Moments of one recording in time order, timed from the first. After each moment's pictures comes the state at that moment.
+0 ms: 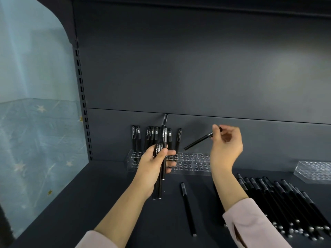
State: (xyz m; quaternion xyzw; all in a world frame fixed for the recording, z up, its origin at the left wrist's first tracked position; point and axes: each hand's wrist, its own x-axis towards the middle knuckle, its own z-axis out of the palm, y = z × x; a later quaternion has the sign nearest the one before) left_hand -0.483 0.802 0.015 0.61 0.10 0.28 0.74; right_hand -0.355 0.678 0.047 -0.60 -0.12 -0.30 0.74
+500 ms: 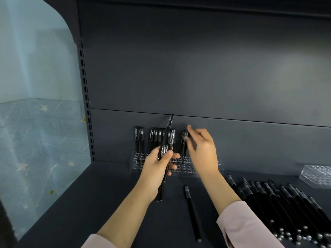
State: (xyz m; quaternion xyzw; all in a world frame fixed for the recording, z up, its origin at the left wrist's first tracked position) left_hand -0.480 0.802 0.014 0.63 0.11 0.28 0.72; right_hand -0.347 0.716 0.021 -0.72 -0.39 -0.40 0.41
